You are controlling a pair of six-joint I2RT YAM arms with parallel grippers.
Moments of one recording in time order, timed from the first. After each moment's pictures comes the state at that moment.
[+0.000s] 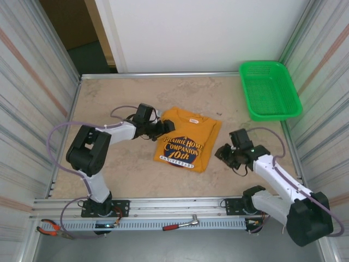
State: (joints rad) left arm -0.47 1.77 0.99 -0.10 0.53 -0.75; right arm 0.33 1.02 0.57 -0.64 -0.20 0.94
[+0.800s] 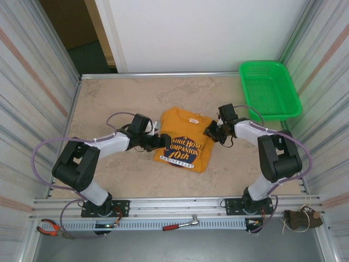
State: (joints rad) left arm -0.51 1.59 0.79 -0.15 0.56 -0.59; right arm 0.27 1.65 0.90 -0.34 -0.36 0.83
